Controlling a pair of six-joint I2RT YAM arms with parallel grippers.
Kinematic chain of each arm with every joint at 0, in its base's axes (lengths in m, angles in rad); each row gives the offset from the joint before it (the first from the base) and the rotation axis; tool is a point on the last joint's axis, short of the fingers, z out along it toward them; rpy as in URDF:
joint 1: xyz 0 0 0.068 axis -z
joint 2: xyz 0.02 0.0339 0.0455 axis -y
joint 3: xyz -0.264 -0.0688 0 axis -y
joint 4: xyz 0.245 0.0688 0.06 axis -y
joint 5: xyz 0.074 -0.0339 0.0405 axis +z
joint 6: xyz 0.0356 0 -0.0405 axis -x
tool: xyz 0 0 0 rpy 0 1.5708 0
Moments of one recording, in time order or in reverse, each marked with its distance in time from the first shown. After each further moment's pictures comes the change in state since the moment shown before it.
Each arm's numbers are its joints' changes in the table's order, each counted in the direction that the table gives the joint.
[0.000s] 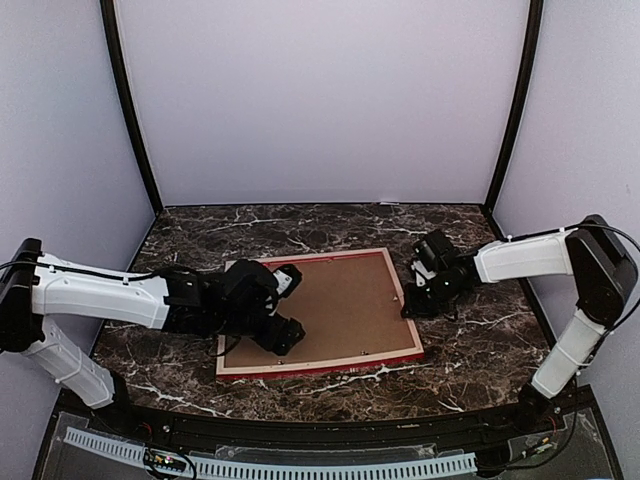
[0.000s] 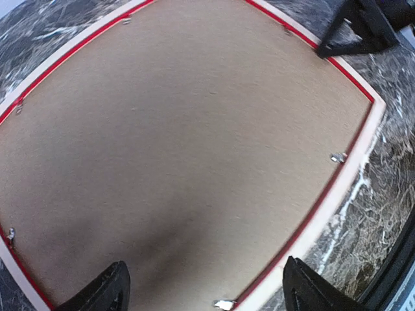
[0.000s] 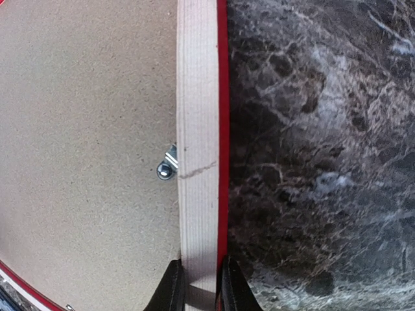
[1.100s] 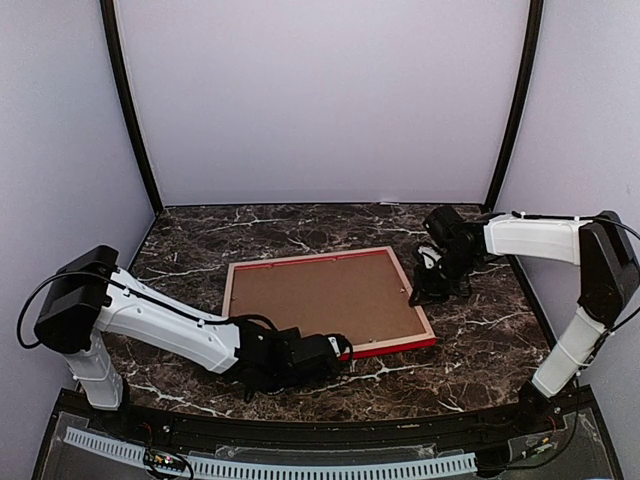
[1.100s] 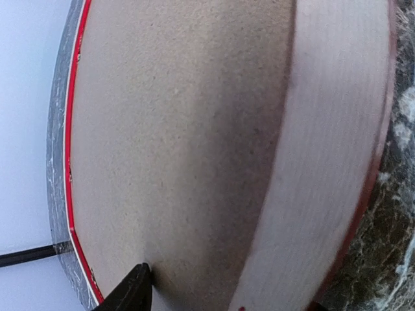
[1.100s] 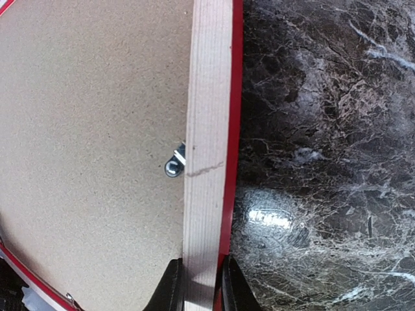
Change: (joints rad) left arm 0.300 -0.370 0.187 -0.161 0.511 -0.439; right arm 0.097 -0.009 0.221 -0.342 0.146 0.125
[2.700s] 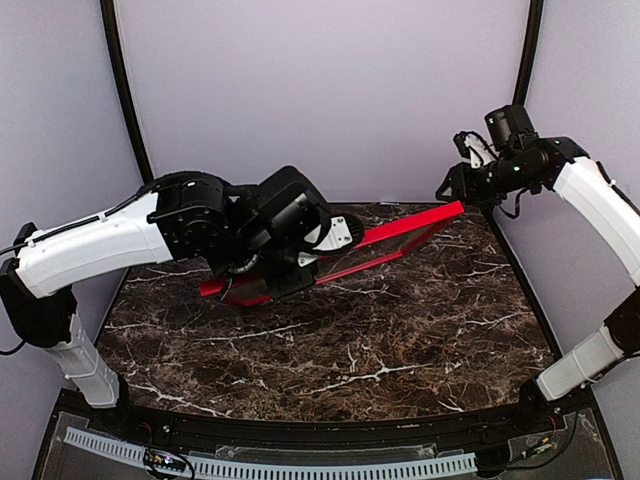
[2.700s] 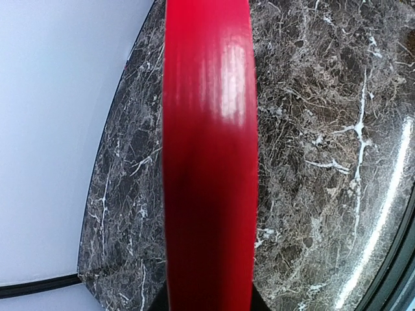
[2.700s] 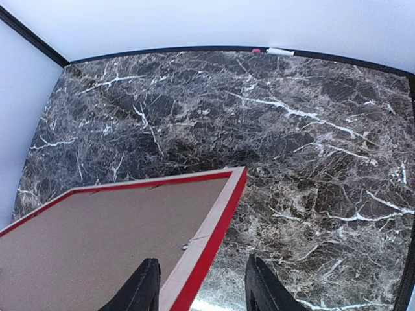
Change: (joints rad) left arm -0.097 0.145 0.721 -0.597 -0.177 -0.154; right arm 0.135 0.216 0.494 -0.216 -0.074 0.145
